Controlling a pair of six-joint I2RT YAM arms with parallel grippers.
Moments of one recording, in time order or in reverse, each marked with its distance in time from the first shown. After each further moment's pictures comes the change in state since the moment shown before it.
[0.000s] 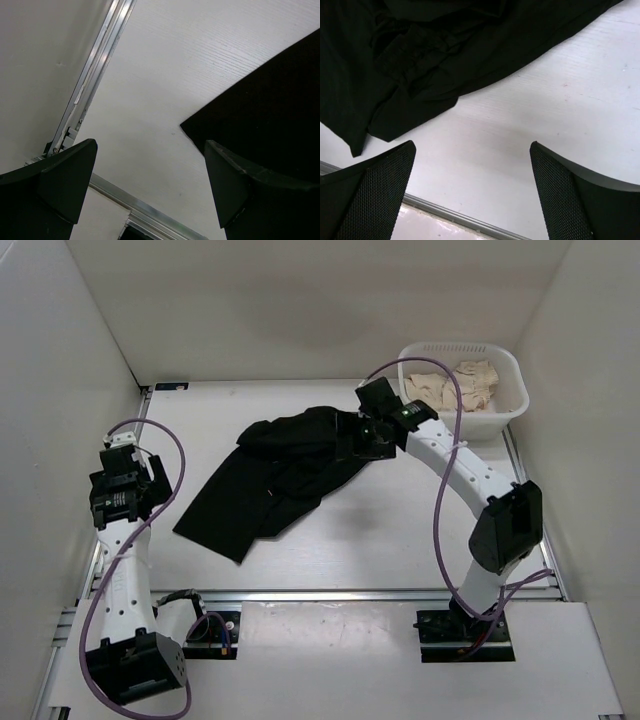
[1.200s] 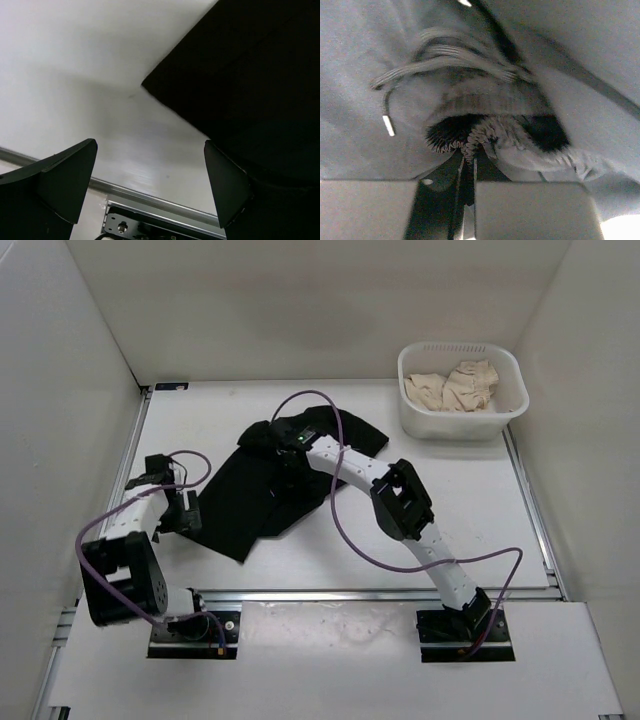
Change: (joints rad) left arm -0.051 0.362 -0.188 0.017 0.064 0.000; right arm 0.281 0.702 0.526 0.009 0.139 -0.151
